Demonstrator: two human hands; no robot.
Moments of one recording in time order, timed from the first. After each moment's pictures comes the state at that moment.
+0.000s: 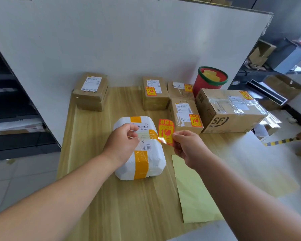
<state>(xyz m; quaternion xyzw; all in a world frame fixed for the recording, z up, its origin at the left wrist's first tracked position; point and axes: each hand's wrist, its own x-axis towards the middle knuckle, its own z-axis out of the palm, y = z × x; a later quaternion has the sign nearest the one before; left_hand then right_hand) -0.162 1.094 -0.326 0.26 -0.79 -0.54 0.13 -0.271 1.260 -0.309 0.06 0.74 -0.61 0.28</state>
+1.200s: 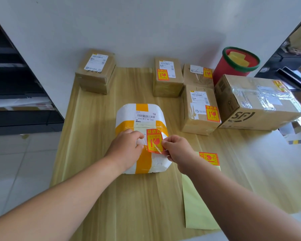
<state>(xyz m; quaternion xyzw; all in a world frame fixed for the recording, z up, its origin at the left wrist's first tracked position) -0.181 1.096 -0.384 0.27 -0.90 -0.34 0.01 -0.288 1.231 -0.383 -0.02 0.80 -0.47 0.38</state>
